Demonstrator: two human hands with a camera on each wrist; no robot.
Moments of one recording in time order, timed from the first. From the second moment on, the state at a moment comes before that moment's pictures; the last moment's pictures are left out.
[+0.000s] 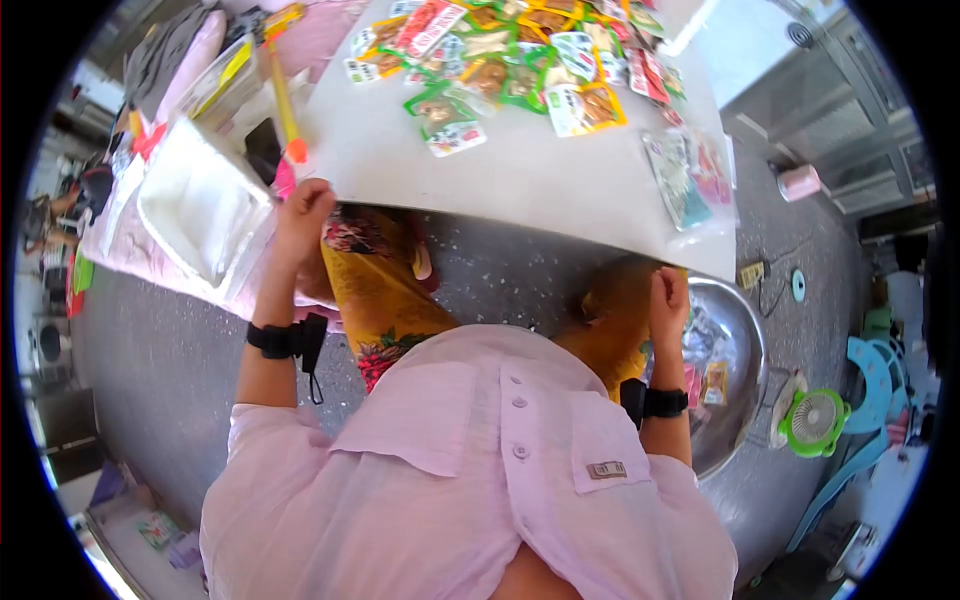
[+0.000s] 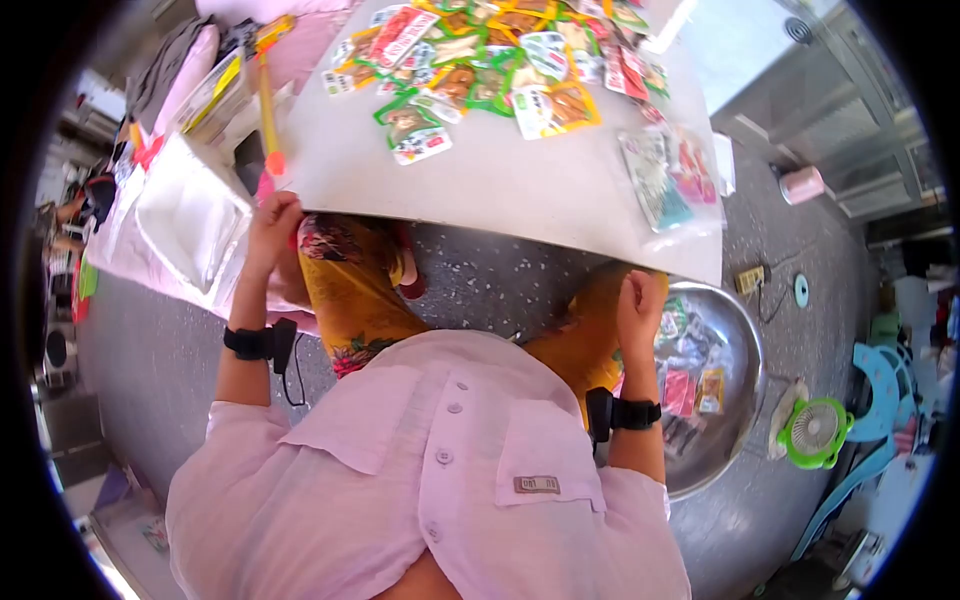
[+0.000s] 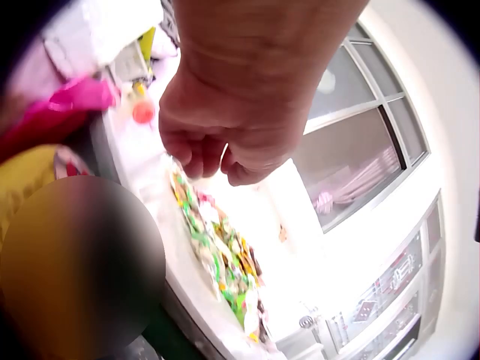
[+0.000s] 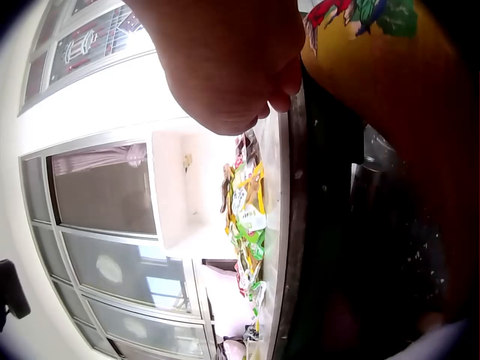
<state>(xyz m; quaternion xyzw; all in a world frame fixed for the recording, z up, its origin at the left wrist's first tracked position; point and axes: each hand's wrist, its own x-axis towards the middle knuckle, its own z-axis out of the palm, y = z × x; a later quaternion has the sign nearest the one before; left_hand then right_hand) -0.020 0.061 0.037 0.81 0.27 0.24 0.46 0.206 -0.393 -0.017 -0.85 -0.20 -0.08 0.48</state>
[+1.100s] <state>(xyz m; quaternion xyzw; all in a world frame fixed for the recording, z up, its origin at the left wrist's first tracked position) -0.145 0.188 0.040 0.82 0.53 0.21 0.08 0.201 -0.312 -0.007 -0.79 -0.29 0.01 0.55</state>
